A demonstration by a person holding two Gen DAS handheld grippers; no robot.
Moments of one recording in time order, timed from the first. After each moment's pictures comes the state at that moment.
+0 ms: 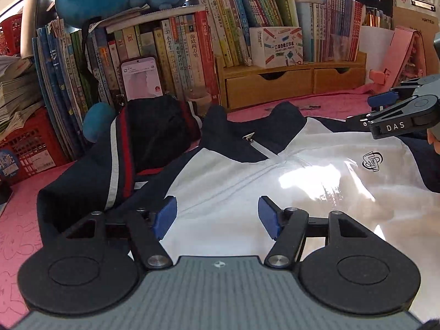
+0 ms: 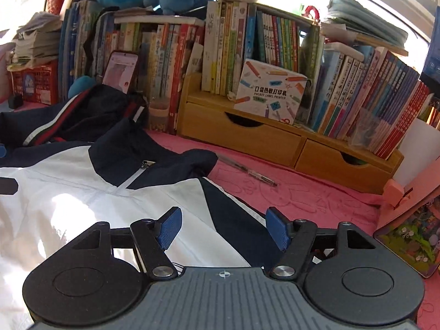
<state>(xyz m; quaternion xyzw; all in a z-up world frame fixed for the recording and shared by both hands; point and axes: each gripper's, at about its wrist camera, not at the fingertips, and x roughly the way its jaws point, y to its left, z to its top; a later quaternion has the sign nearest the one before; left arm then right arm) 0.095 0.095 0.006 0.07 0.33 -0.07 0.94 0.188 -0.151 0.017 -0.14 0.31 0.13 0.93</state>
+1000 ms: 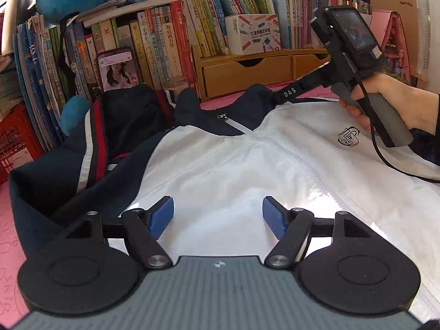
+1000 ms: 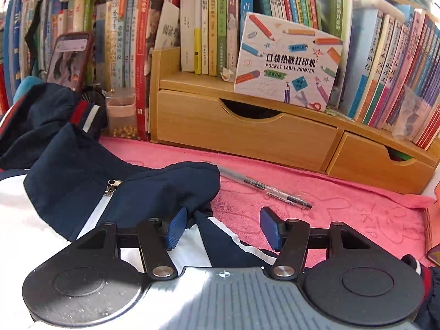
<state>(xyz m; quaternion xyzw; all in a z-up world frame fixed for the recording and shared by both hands) 0.072 0.109 -0.009 0.08 0.29 -0.06 0.95 0.266 -0.121 -0.031 -0.12 0.30 0.11 0.94</state>
